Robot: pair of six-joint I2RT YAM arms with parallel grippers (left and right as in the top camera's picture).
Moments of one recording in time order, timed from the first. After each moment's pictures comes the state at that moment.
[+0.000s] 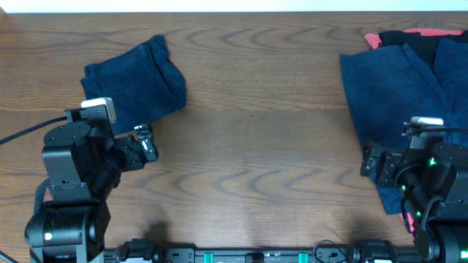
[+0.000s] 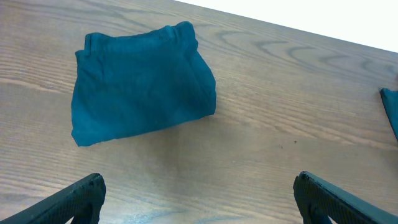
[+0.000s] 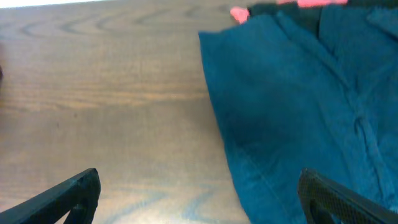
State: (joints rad) left arm 0.03 0.82 1.14 -0.98 0.08 -0.19; right arm -0.02 0.70 1.02 -1.01 0.01 0.08
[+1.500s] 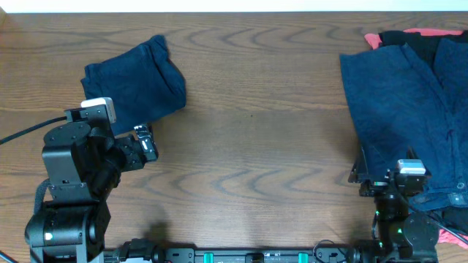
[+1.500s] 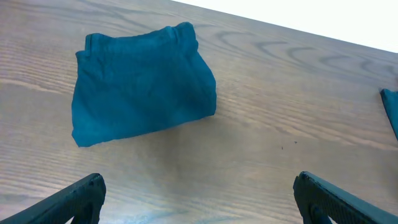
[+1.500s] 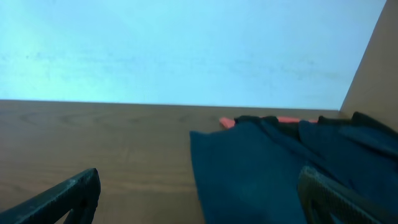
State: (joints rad) left arm 0.03 0.82 1.14 -0.98 0.07 -0.19; right arm -0.02 0.01 0.24 -0.25 0.02 -0.02
